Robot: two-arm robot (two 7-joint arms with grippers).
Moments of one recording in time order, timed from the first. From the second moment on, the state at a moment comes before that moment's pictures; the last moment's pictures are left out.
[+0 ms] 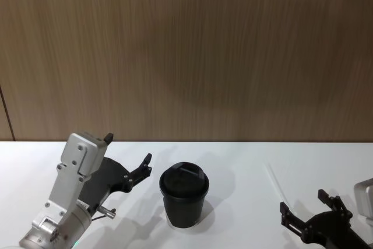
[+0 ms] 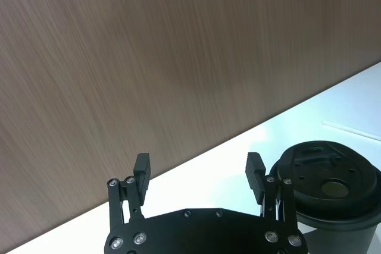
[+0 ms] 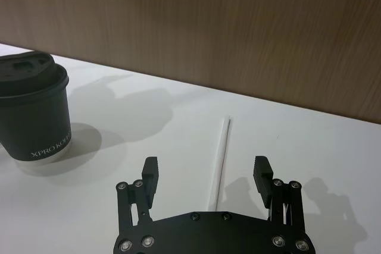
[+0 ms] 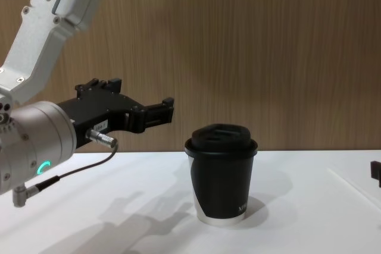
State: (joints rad) left arm -0.24 0.38 0.45 -1.63 -0.20 0.01 -0.01; right arm -0.10 0.40 -0.13 -1.76 0.26 0.15 0.14
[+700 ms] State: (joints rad) left arm -0.24 0.38 0.45 -1.63 -0.20 0.01 -0.01; right arm -0.12 0.40 -0.12 -1.77 0.24 0.18 0.15
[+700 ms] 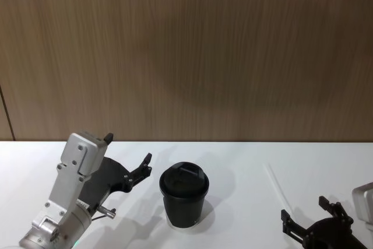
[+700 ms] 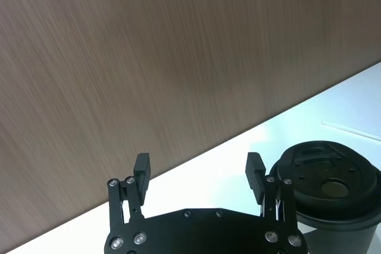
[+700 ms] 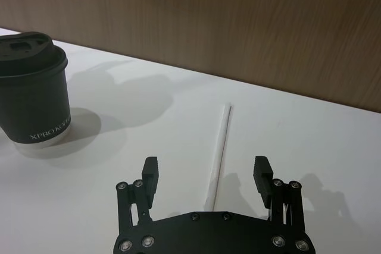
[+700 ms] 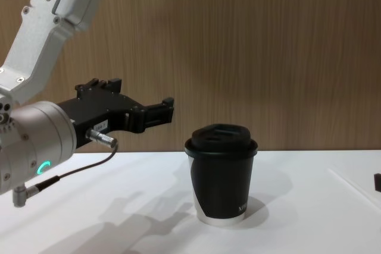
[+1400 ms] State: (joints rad) left arm -0.24 0.38 0.45 -1.63 -0.20 0.01 -0.01; right arm -0.11 0.38 -0.10 -1.75 0.25 0.24 0.17
